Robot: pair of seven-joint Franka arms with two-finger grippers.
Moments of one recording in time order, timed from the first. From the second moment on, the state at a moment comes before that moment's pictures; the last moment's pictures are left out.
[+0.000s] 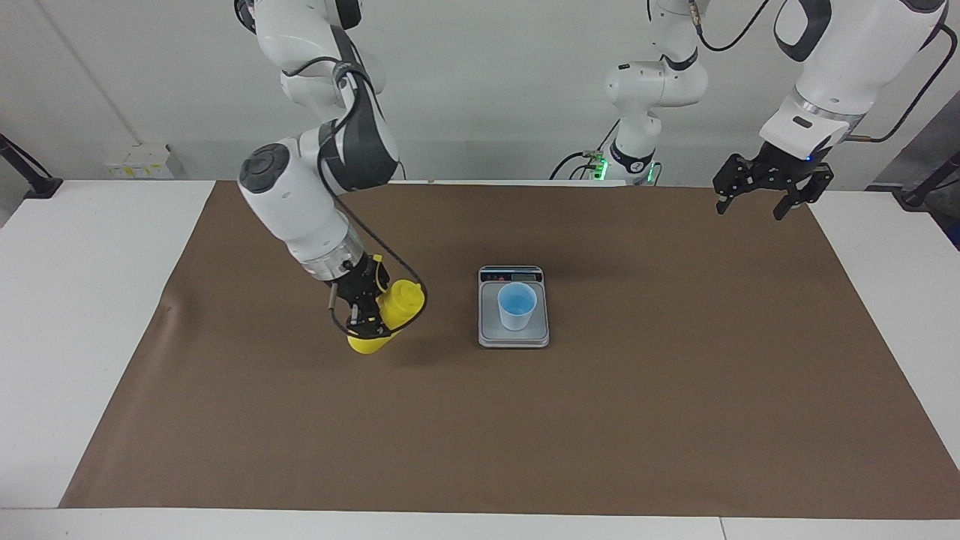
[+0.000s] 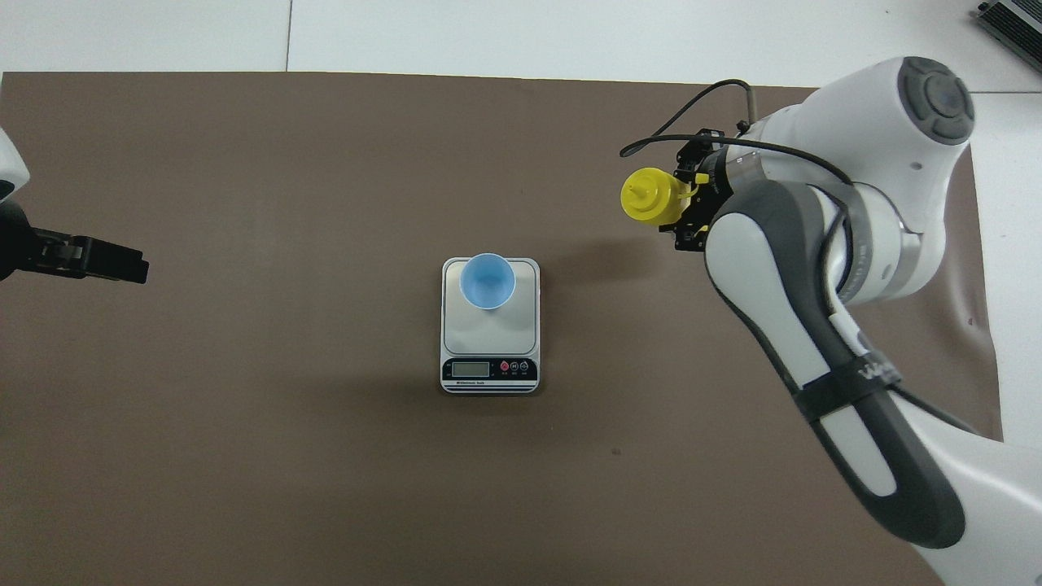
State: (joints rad) left arm -0.05 -0.05 -0.04 -1.64 -0.03 1.62 0.09; right arm 0.24 0.34 0.00 -1.57 0.24 2.05 1.76
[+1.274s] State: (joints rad) left arm -0.05 -0.05 -0.04 -1.64 -0.03 1.62 0.09; right arm 0.62 0.53 0.00 -1.45 -0.71 2.02 2.14
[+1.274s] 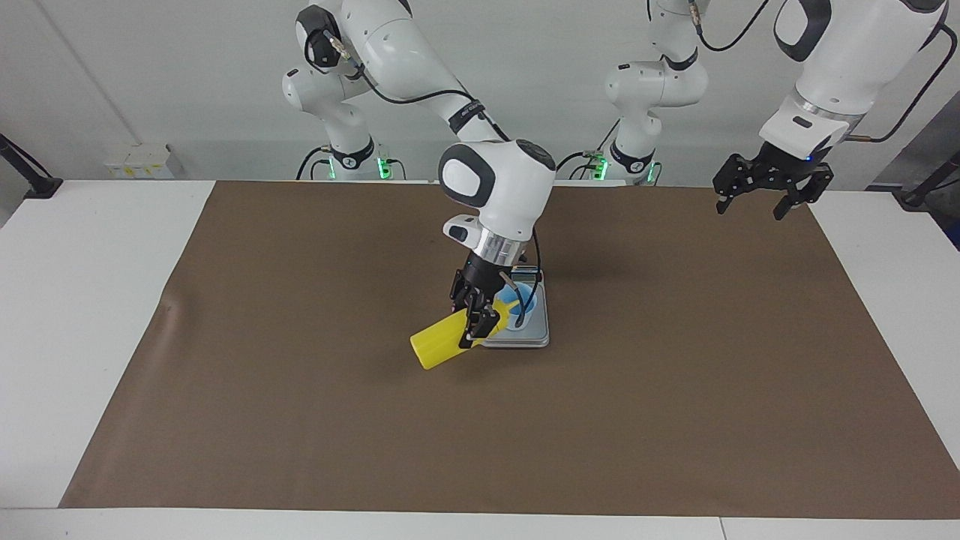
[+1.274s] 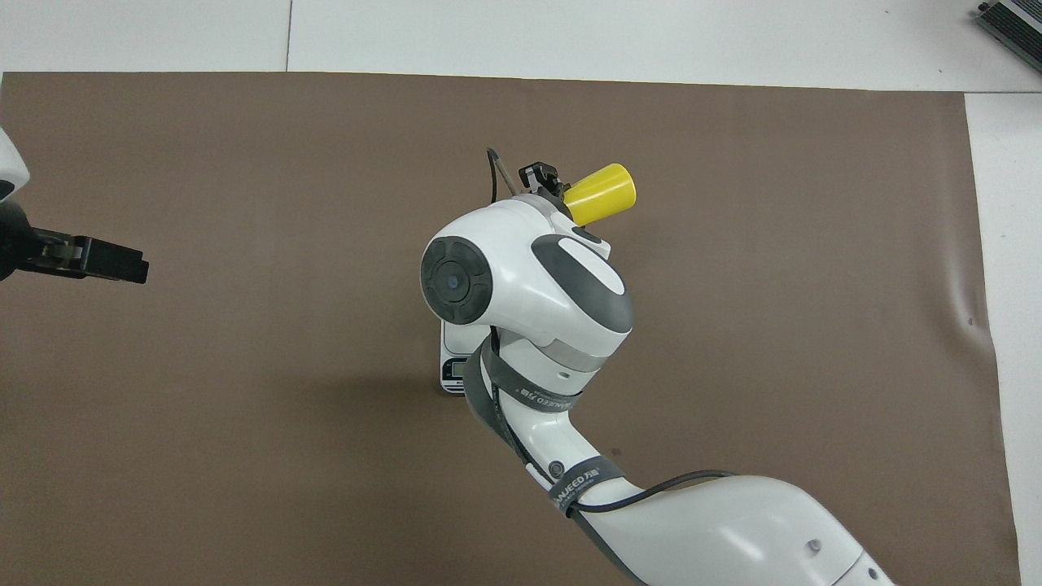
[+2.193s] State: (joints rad) left arm -0.05 -0.05 -0.04 -1.64 -0.03 1.62 0.09; right arm 0.69 0.52 0.00 -1.50 -1.01 1.94 2.14
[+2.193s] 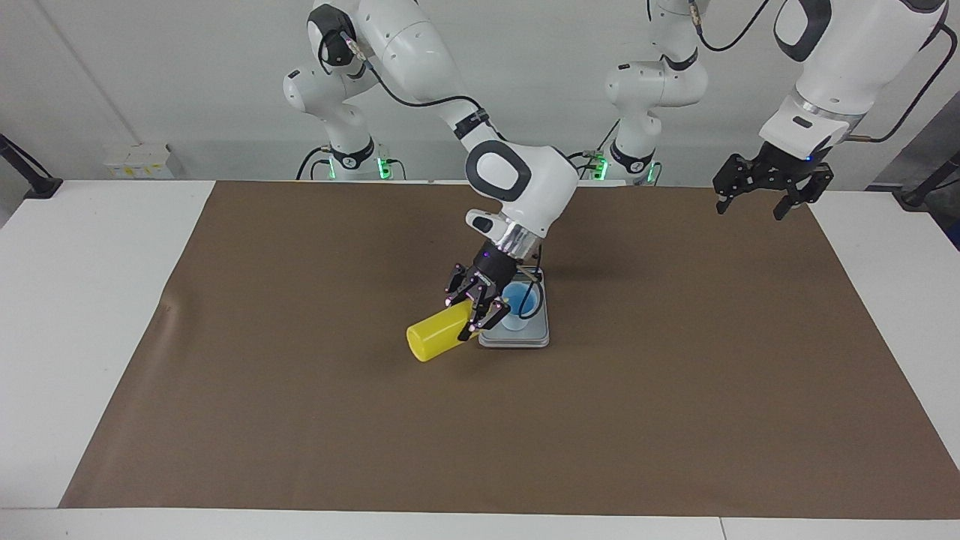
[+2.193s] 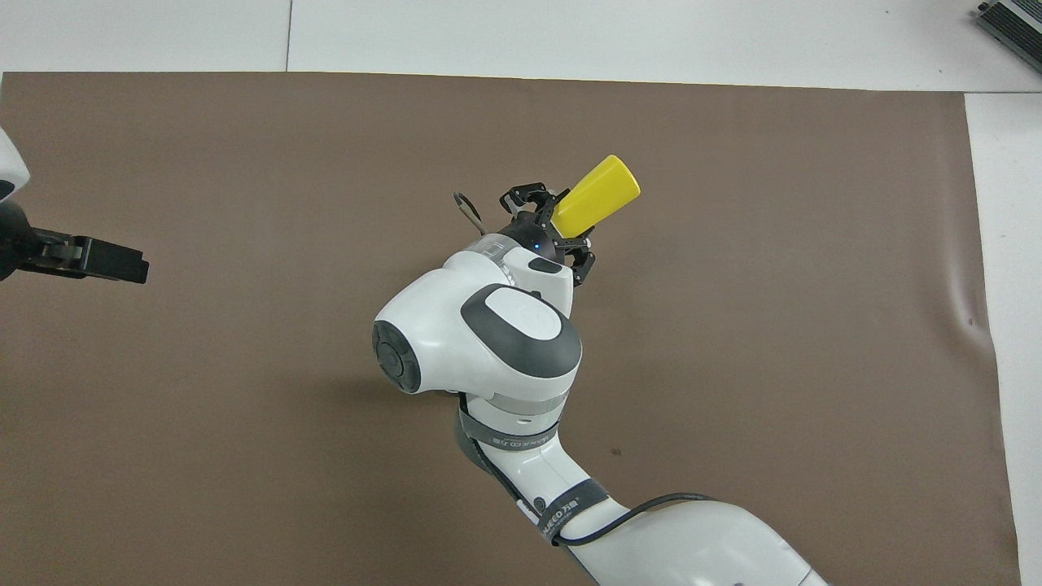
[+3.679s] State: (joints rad) left arm -0.05 -0.05 -0.04 -1.64 -0.03 1.62 0.09; right arm 0.62 0.42 0.00 -1.47 -0.78 2.00 2.16
